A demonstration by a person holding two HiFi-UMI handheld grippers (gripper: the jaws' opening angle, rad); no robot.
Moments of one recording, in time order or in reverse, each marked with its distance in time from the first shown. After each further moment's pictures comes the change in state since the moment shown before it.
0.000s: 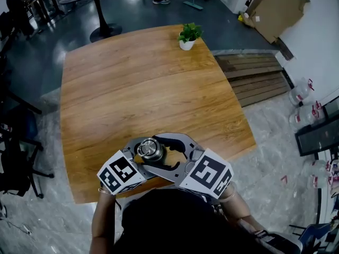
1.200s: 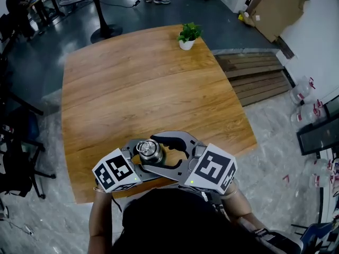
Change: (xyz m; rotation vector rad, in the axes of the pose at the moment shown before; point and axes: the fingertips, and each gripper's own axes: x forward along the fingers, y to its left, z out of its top) left arm -0.007 -0.015 0.003 0.017 0.053 -0.109; right arm -0.009 0.003 0.012 -0.006 -0.033 0.075
